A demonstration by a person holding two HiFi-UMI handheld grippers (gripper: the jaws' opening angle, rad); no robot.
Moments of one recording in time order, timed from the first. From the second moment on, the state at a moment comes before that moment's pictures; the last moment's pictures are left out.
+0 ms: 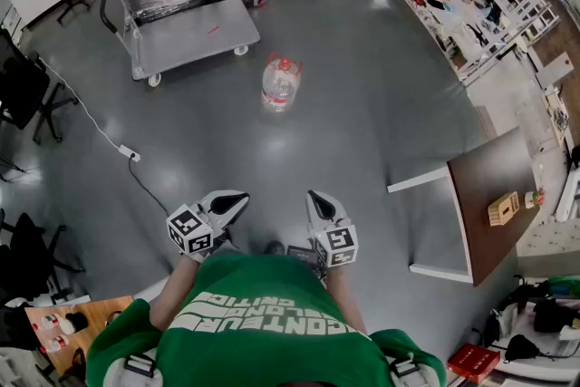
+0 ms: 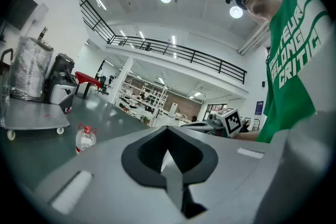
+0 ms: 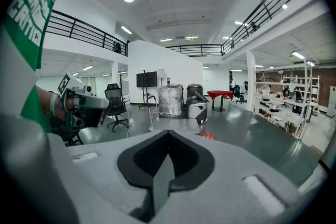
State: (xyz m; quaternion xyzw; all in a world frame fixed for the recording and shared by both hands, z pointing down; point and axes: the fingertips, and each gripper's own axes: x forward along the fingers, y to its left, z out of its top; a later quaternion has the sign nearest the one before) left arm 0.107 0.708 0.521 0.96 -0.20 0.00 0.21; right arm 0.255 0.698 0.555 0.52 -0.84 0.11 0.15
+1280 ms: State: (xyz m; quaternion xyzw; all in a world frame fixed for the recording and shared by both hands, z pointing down) left arm -0.016 0.690 0.535 0.95 -0.23 -0.02 0.23; right arm 0.130 0.685 0.554 0.52 -0.83 0.08 0.18
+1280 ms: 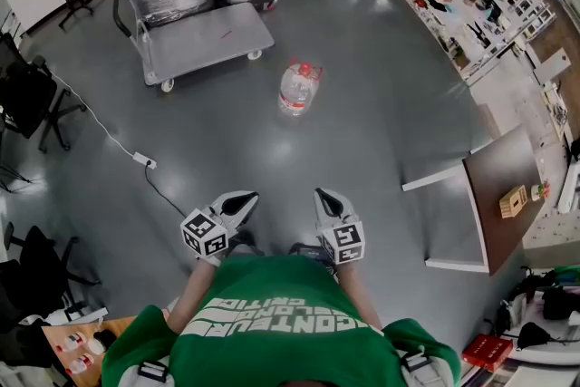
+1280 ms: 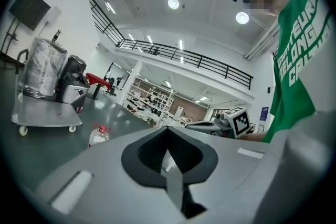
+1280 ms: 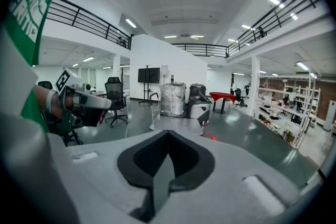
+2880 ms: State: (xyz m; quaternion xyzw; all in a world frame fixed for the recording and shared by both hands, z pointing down) left arm -0.001 0.556 0.551 0.91 -0.31 0.02 0.28; right arm 0.159 0.548 0.570 0.48 -0.86 0.12 0.16
